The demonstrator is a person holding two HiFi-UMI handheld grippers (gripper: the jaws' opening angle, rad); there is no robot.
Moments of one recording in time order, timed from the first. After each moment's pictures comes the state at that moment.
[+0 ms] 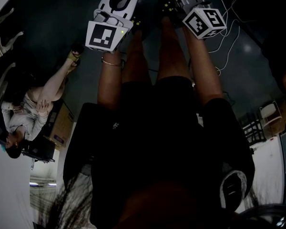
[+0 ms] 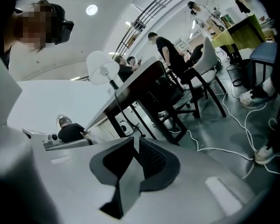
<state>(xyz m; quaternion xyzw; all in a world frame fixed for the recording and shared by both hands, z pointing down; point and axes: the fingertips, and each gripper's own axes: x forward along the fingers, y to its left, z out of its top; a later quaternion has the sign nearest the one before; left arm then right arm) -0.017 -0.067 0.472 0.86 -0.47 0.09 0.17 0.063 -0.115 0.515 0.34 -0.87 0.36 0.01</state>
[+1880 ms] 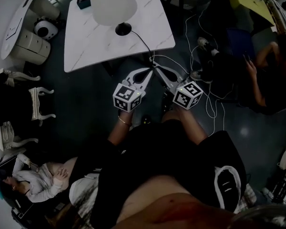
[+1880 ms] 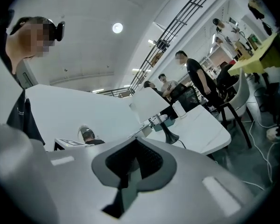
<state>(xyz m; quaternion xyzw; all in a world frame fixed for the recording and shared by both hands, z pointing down) -0.007 -0.055 0.265 0.91 -0.40 0.05 0.14 0.011 -0.054 0.233 0.27 -0.92 0.26 -0.09</state>
